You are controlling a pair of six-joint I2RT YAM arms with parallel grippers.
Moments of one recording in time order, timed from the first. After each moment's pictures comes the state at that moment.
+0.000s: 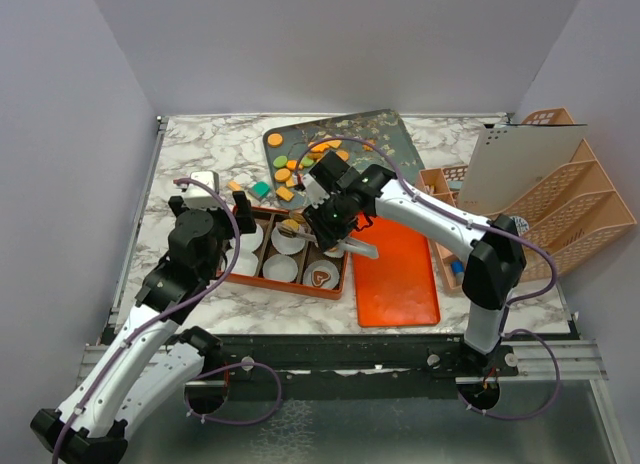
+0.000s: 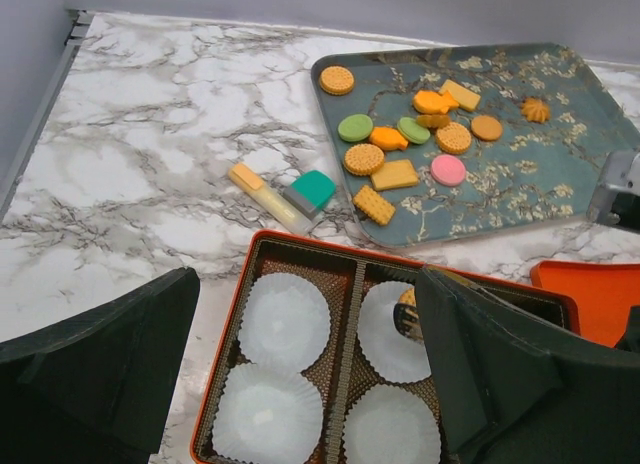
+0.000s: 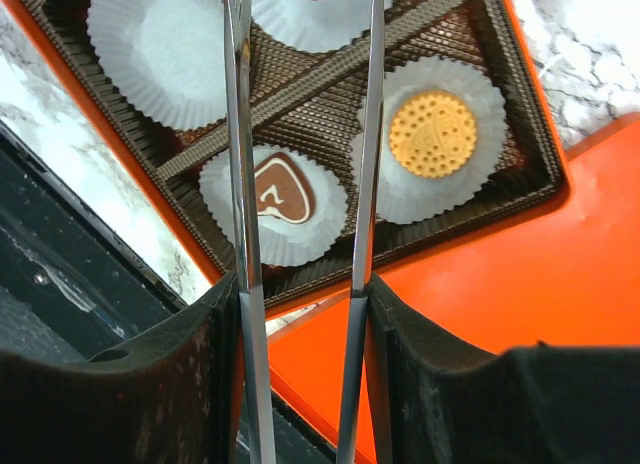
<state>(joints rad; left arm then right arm) -0.50 0.67 0.74 -0.29 -0.45 -0.22 0.83 1.85 1.66 -0.93 -0.17 0.03</state>
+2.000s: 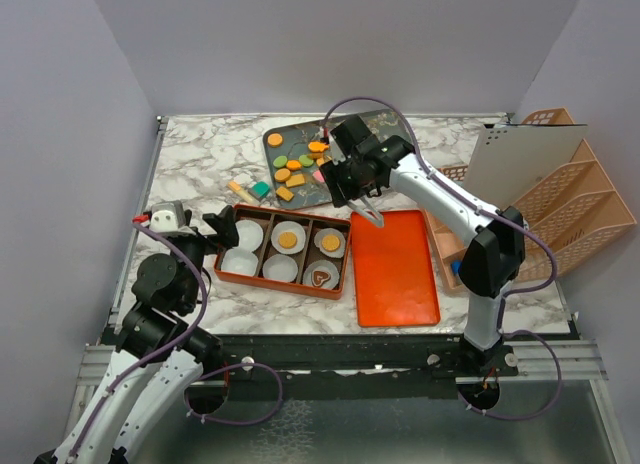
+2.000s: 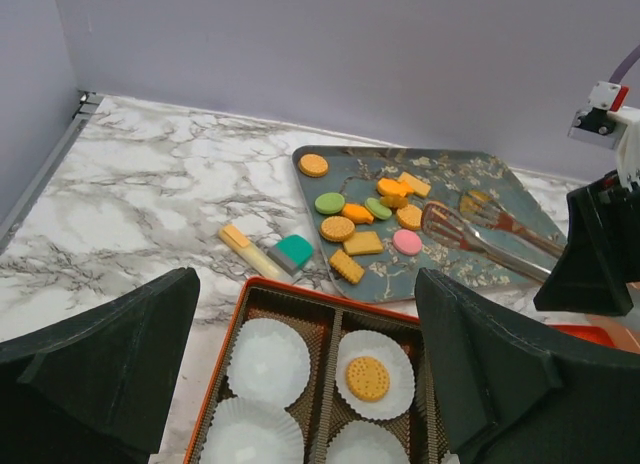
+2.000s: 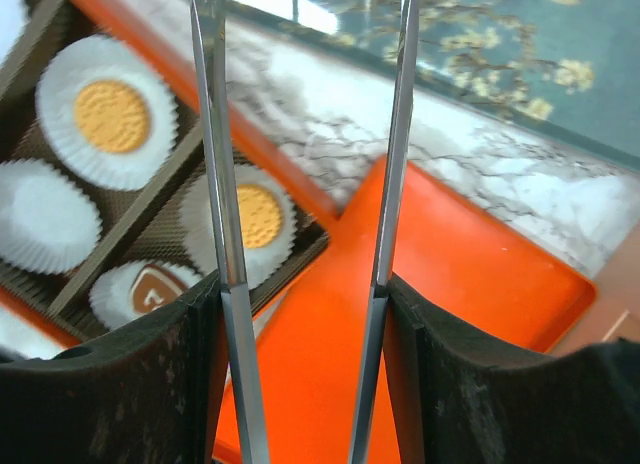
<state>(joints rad) -0.50 0.34 0.64 -0.23 -0.45 -0.22 0.72 1.90 1.83 -0.93 0.04 0.08</state>
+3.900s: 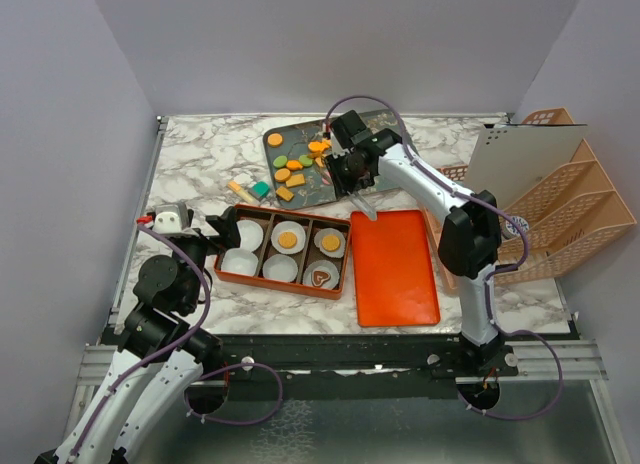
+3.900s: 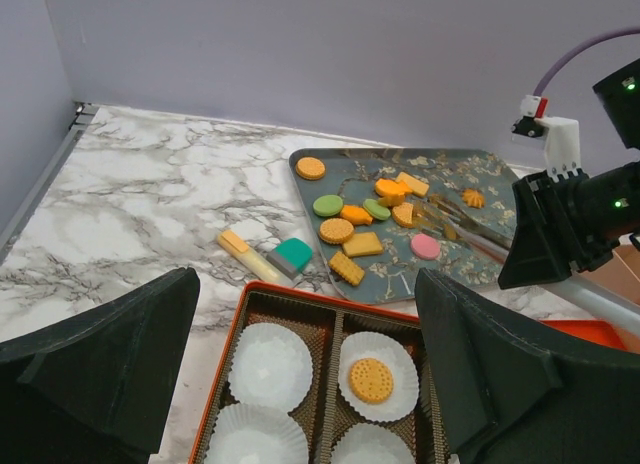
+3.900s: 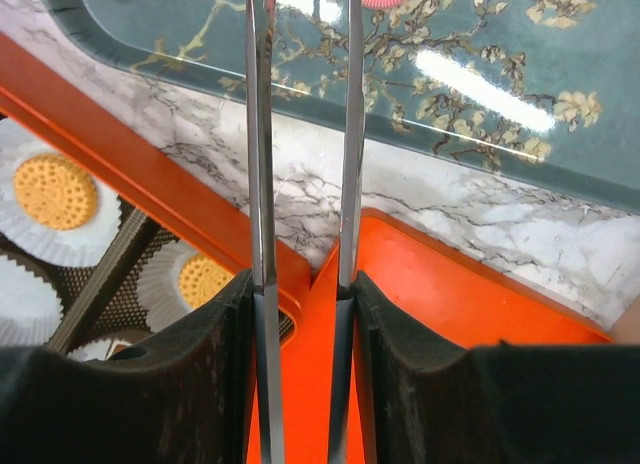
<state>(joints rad) -0.50 0.33 0.61 -0.20 -0.44 -0.18 0.62 2.12 1.97 -0.92 0.01 0.11</state>
